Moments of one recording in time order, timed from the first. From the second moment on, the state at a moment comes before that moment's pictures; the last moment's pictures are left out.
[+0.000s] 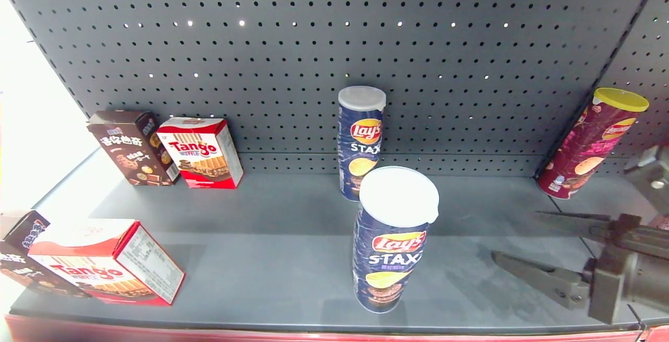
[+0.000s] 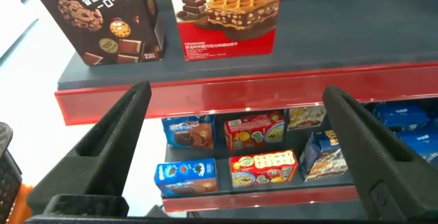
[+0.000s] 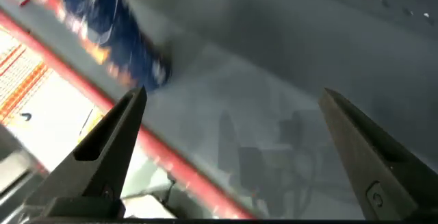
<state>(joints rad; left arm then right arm) 0.00 0.00 0.00 0.00 -0.06 0.05 0.61 1.15 -0.58 -0.30 0.03 -0.02</state>
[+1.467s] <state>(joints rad) 0.00 0.00 0.00 0.00 -0.05 0.03 0.71 1.49 -0.68 -0.35 0.02 -0.10</state>
